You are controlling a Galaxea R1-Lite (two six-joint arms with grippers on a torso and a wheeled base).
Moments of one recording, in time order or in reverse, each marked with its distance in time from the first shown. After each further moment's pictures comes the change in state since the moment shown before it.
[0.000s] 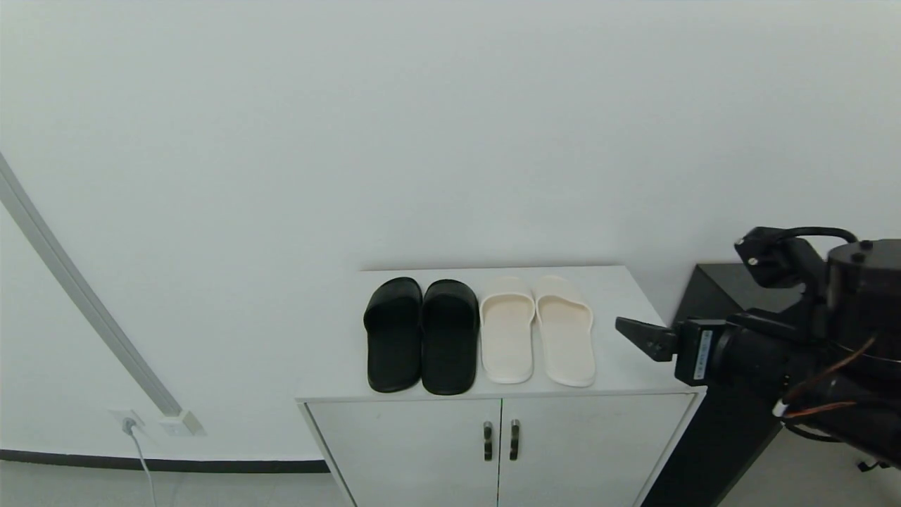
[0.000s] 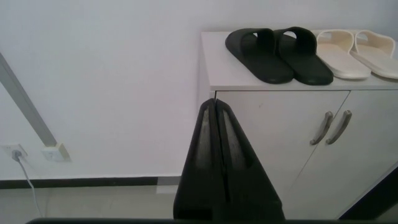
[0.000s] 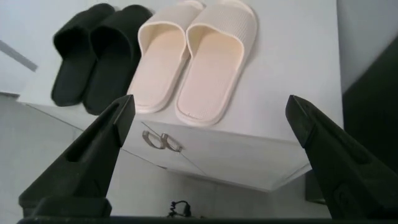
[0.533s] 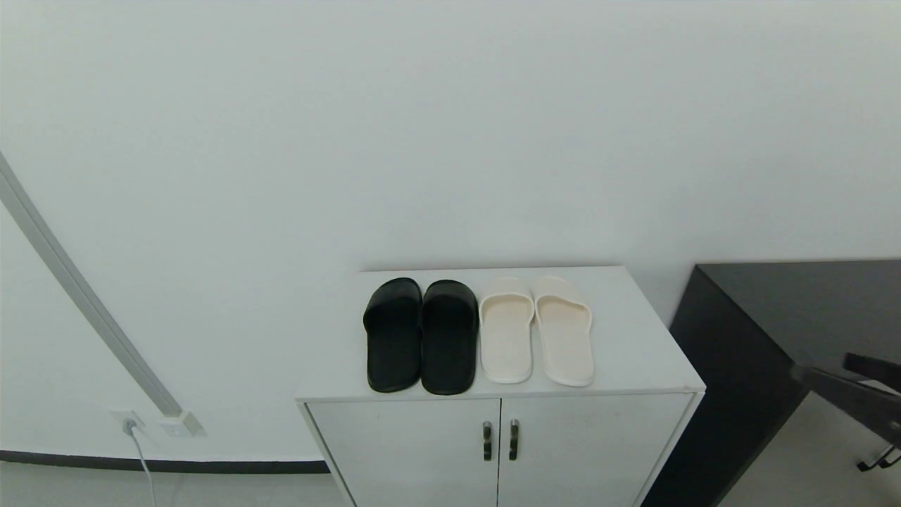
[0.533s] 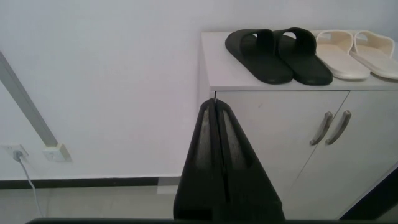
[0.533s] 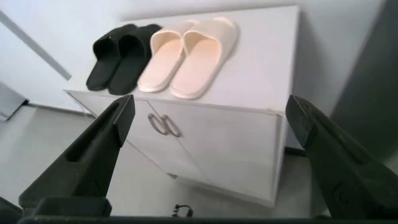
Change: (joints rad) left arm 0.000 0.000 0.000 0.000 0.000 0.000; right arm -0.244 -0.464 0.272 0.107 0.313 -0.087
